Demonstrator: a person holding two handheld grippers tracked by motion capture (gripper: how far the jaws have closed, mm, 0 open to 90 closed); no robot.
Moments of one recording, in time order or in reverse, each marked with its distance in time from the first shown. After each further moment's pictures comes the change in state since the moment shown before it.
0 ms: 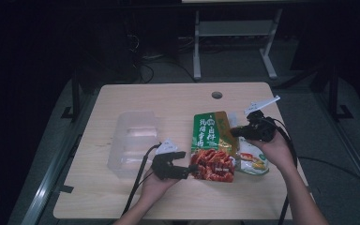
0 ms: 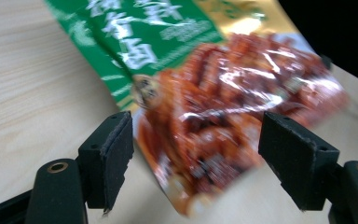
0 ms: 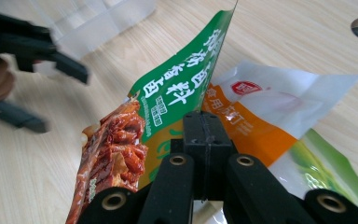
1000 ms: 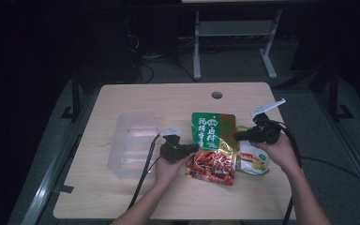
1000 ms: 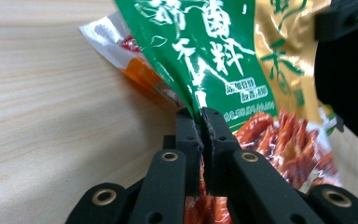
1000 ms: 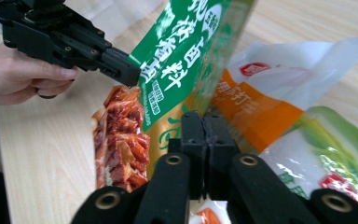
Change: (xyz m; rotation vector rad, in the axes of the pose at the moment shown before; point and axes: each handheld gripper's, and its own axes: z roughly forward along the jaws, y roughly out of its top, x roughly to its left) left arm 0.031 0.015 0.036 -0.057 -0.024 -0.212; right arm -0.023 -0.021 0.005 -0.008 0.107 0.070
